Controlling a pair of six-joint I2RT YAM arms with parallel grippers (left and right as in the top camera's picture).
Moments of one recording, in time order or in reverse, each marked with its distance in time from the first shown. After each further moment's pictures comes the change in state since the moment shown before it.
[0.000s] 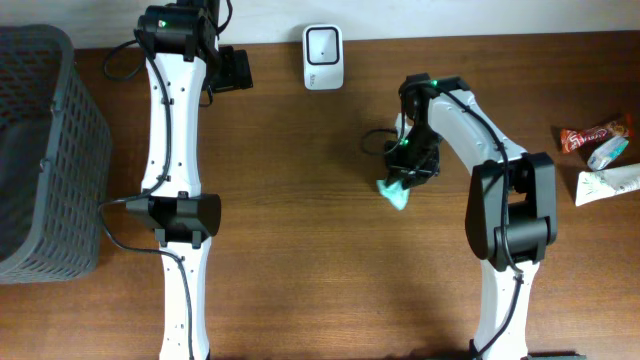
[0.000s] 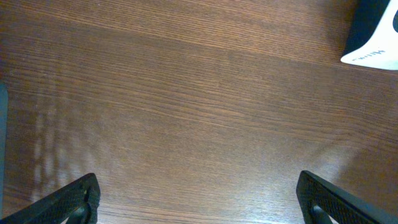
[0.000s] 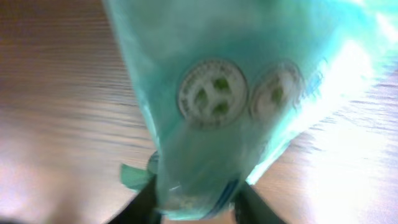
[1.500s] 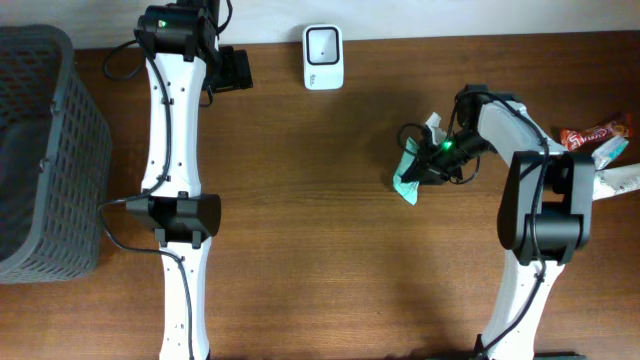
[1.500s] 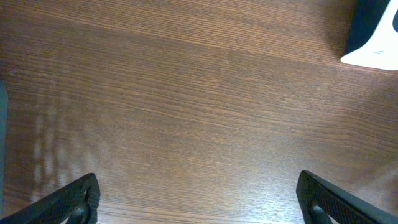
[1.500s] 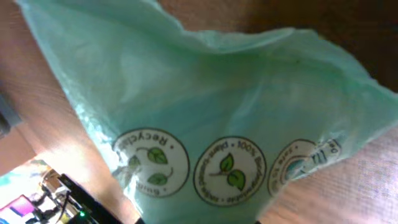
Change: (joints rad) left arm 0.000 0.000 0.000 0.000 0.000 0.000; right arm -0.218 -0.002 -0.154 0.154 -0.361 -0.227
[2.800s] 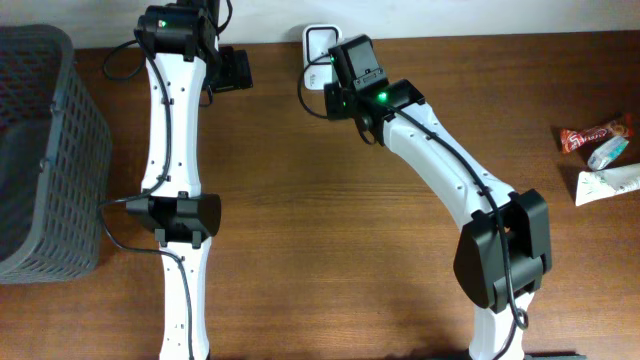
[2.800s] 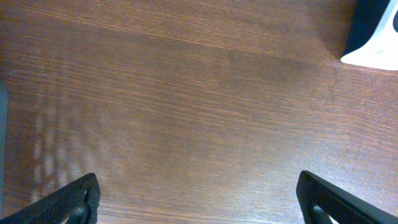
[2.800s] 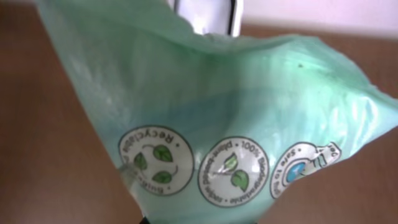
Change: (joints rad) left arm 0.000 0.000 0.000 0.000 0.000 0.000; right arm 0.496 -0.190 0.182 0.573 0.762 0.242
